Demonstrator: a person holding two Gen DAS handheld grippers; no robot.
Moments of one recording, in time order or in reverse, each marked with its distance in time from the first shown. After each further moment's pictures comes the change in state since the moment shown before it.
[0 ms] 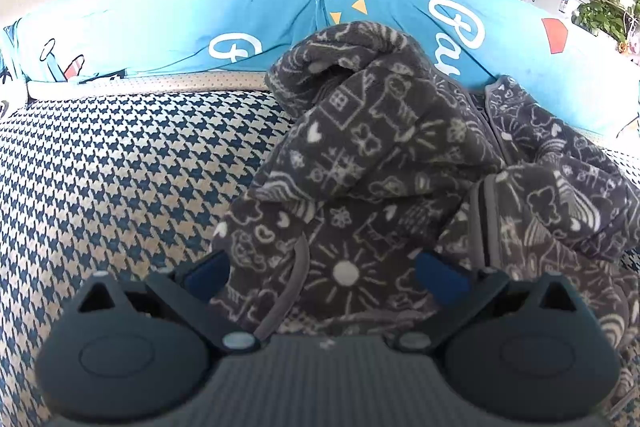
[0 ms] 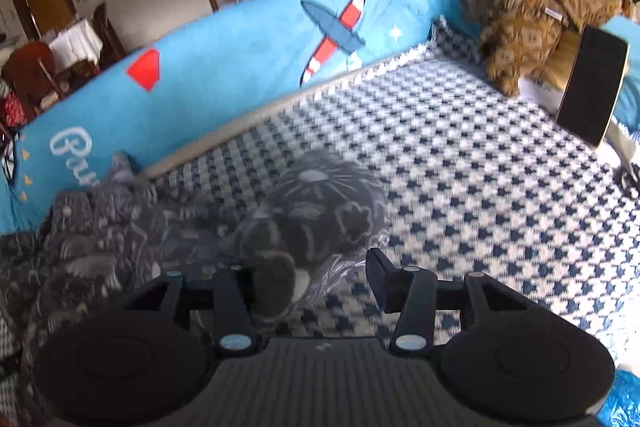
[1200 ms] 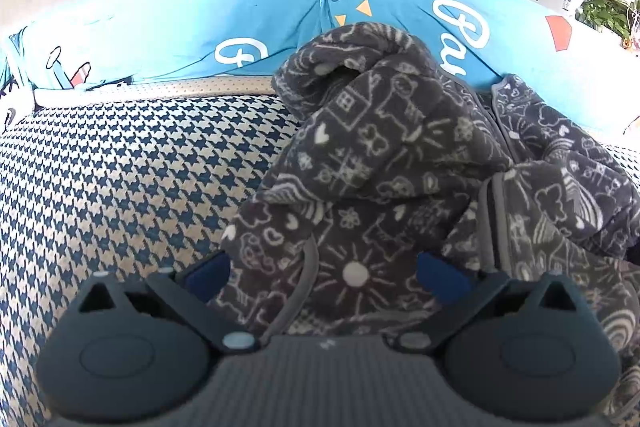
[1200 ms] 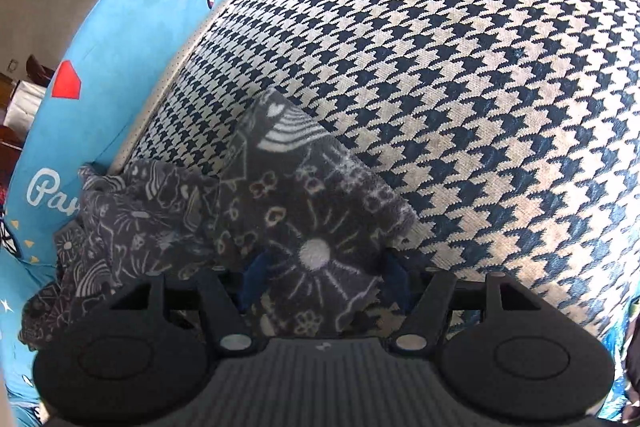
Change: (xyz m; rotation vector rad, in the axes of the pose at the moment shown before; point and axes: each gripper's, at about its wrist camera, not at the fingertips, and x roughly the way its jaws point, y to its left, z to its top) left arm 0.000 -0.002 -0.003 0.018 -0.016 0.029; right arm 0.034 -0.058 -0.027 0.441 0.256 0.077
